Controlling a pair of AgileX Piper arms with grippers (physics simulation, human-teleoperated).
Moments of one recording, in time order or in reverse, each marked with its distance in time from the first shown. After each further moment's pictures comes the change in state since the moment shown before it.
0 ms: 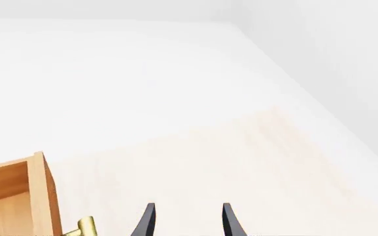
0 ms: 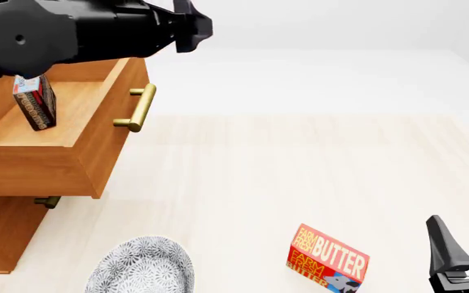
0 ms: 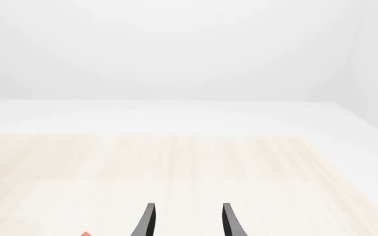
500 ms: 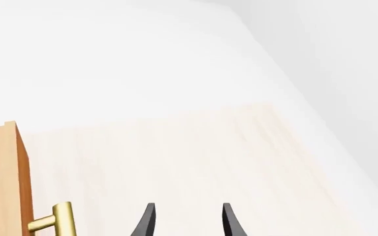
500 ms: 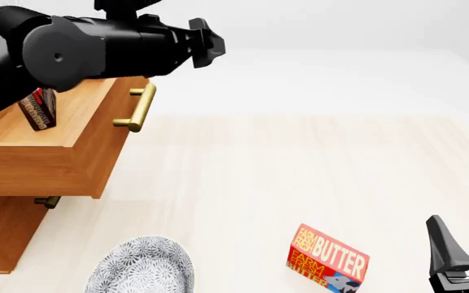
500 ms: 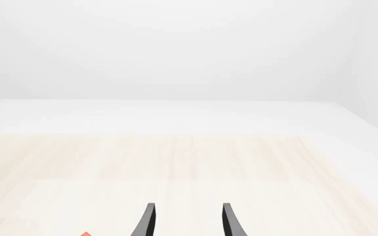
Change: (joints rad) left arm -0.024 0.048 0.027 -0.005 -0.142; right arm 0.000 0.000 0.000 0.000 0.000
